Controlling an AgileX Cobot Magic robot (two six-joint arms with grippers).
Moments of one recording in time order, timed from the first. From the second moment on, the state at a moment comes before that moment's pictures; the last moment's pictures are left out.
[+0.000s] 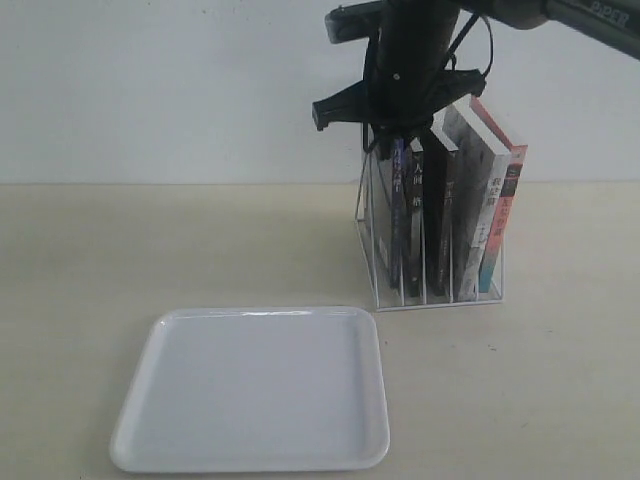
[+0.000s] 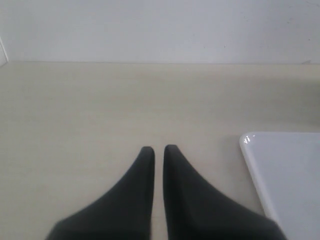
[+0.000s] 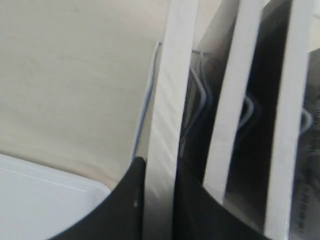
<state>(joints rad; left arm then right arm) 0.02 0.00 0.00 0.07 0.31 -0.08 0.52 2.15 -2.18 -0.17 1.24 0.20</state>
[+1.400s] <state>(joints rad) 0.02 0.00 0.00 0.07 0.31 -0.08 0.52 1.82 -2.18 -0.16 1.25 0.18</state>
